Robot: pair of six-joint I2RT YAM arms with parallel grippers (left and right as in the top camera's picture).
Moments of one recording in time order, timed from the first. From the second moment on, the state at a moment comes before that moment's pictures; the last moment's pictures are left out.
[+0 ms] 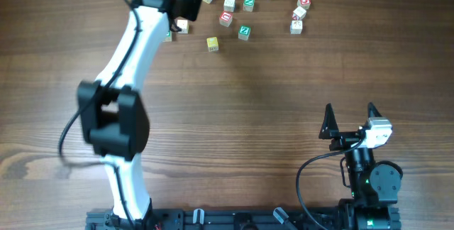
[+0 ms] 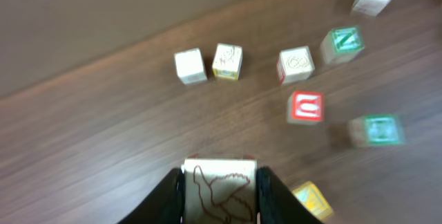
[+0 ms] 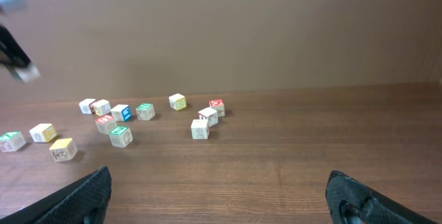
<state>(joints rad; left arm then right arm) -0.22 2.10 1.90 -0.63 0.02 0.19 -0.01 0.01 0.01 0.00 -0.05 0.07</state>
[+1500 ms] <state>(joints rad) -0.23 1.65 1.06 -0.77 0.02 -0.33 -0.01 0.02 0.01 0.00 -0.05 0.07</state>
